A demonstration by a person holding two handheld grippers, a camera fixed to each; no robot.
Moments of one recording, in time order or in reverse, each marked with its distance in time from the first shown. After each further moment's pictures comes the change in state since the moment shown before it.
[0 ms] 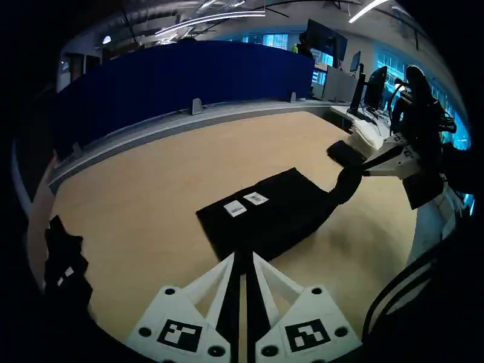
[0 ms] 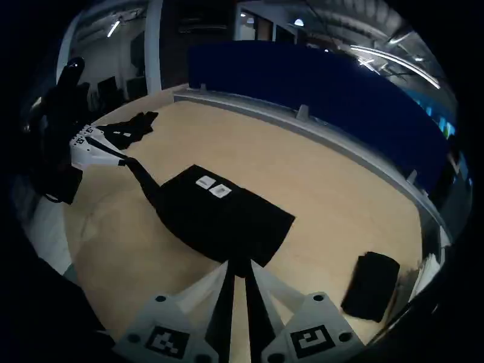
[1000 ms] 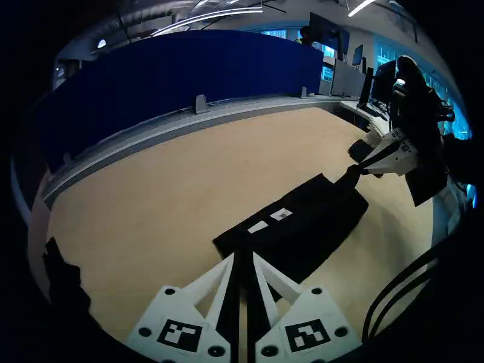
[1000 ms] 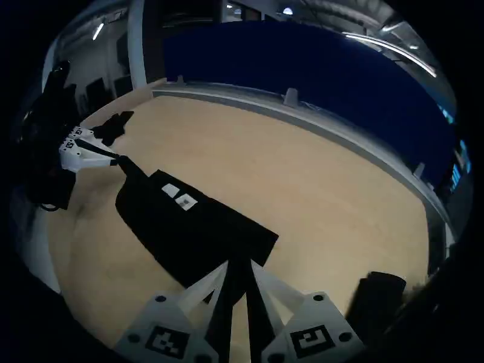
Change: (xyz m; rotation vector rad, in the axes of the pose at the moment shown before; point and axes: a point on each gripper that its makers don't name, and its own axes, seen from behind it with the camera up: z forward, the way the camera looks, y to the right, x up) left arm 0.024 -0.046 0.077 0.012 -0.018 0.040; right arm 0.017 0.057 0.080 -0.016 -0.058 0.057
